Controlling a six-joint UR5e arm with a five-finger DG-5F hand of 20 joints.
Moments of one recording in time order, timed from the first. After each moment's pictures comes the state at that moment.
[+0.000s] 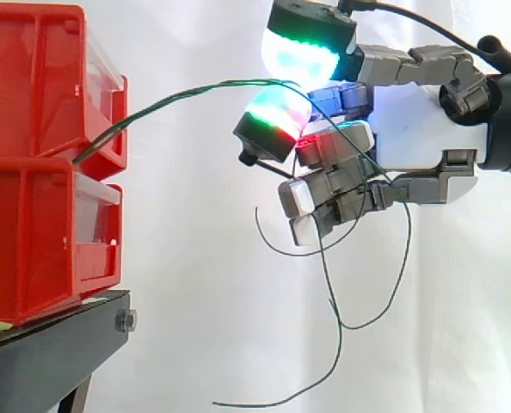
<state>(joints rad) 0.12 -2.23 -1.11 -2.91 -1.32 -0.27</state>
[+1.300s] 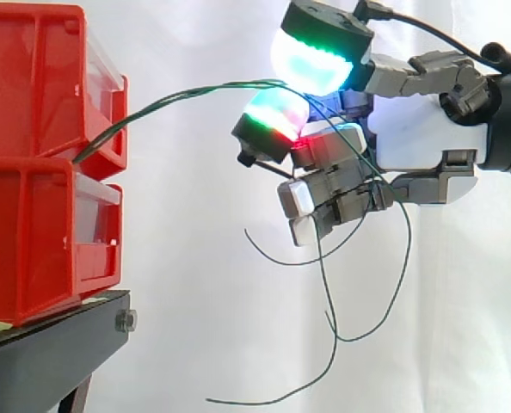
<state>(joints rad) 0.12 -2.23 -1.11 -2.91 -1.32 -0.27</state>
